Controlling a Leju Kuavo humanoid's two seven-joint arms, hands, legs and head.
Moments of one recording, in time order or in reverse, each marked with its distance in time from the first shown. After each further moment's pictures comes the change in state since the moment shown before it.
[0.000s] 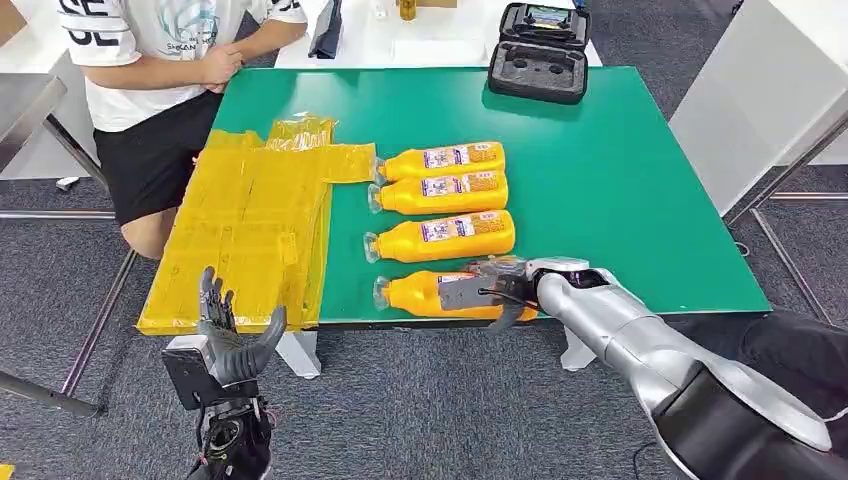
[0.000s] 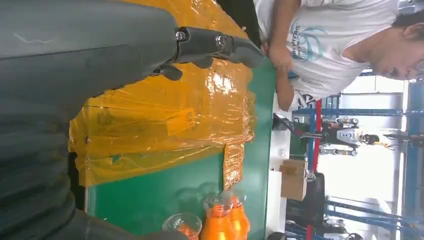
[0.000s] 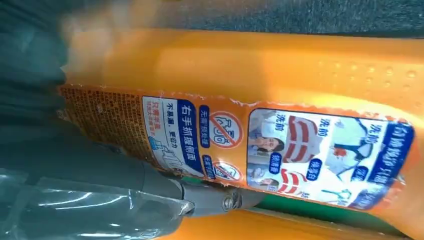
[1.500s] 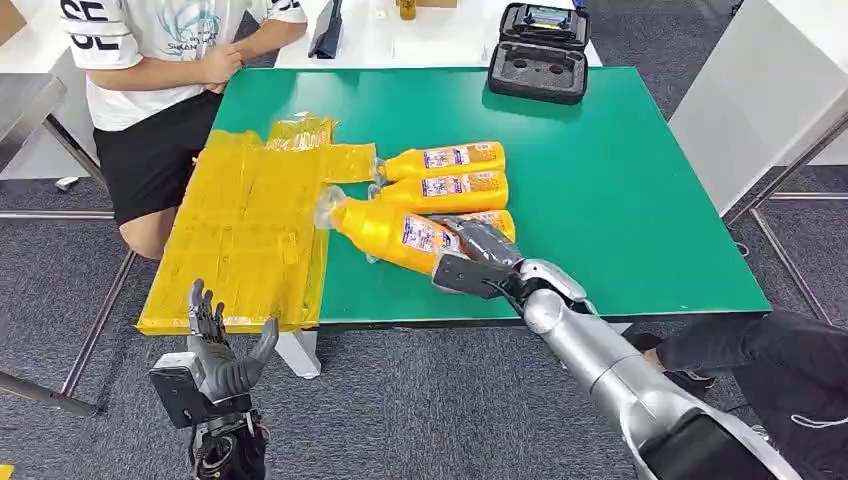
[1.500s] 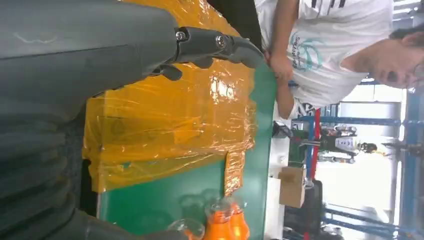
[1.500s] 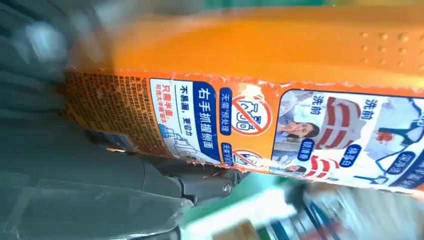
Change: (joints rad) left arm 0.075 -0.008 0.034 -0.083 -0.004 -0.015 0.000; right arm 0.227 0.075 -0.404 -0.266 -0.012 -0.458 -0.314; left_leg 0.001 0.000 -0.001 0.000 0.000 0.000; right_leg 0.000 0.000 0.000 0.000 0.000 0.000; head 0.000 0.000
